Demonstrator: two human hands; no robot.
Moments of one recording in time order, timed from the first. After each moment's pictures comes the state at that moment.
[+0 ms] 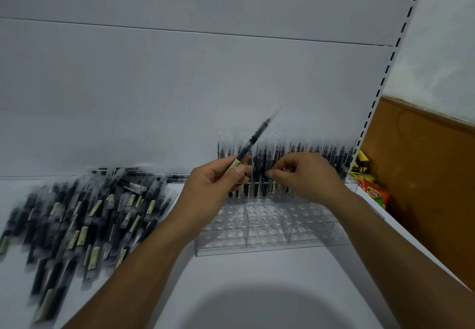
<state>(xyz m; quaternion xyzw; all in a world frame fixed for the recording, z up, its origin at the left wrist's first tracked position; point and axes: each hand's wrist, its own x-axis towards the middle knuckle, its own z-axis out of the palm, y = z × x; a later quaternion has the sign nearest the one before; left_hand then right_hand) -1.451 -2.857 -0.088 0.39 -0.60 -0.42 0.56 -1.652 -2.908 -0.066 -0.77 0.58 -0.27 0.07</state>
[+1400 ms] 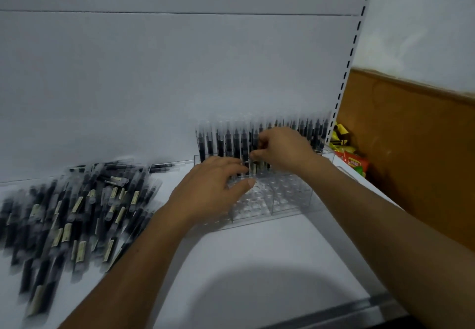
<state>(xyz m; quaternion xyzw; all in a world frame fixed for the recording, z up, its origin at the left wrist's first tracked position) -1.464 -2.866 -0.105 0.50 -0.84 -0.06 0.20 -1.649 -2.919 -0.064 -0.78 0.60 -0.16 0.02</state>
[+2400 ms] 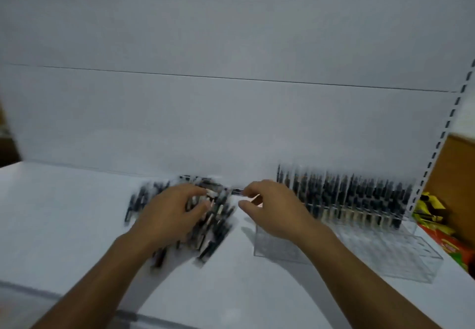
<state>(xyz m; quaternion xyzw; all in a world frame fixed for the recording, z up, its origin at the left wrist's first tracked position) -1.307 -2.767 -0.085 0.69 -0.65 0.01 0.31 -1.523 -2.831 -0.052 -0.88 0.42 -0.21 0.12</state>
